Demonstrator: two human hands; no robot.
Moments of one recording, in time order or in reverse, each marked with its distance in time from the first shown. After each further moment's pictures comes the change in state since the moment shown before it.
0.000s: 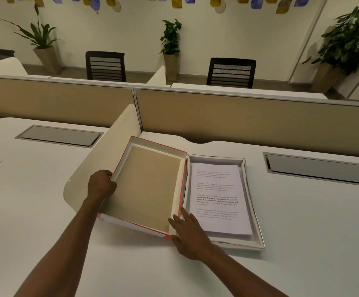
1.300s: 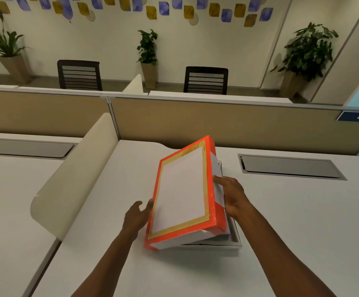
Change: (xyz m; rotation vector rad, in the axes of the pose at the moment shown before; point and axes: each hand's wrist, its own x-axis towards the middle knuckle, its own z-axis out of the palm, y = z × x) left_hand -0.109 0.077 0.113 -0.421 -0.380 -0.096; right_hand -0.027 0.117 -0.149 1.440 0.507 0.746
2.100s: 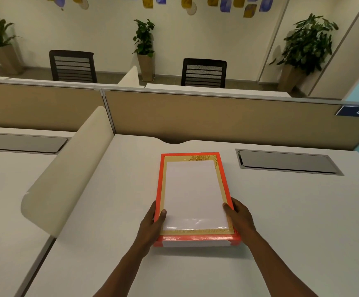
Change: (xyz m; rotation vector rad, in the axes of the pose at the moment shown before) left_hand -0.020 -0.025 0.056 -0.202 -0.210 0.145; right_hand 0.010 0.092 -0.067 -0.477 0.156 -0.108
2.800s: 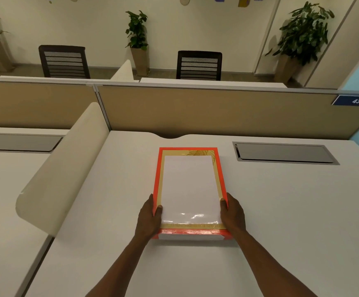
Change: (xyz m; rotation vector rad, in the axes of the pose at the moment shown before) left_hand 0.023 -0.011 0.005 0.275 0.117 0.150; right_hand -0.001 0.017 0.029 -0.301 0.181 -0.132
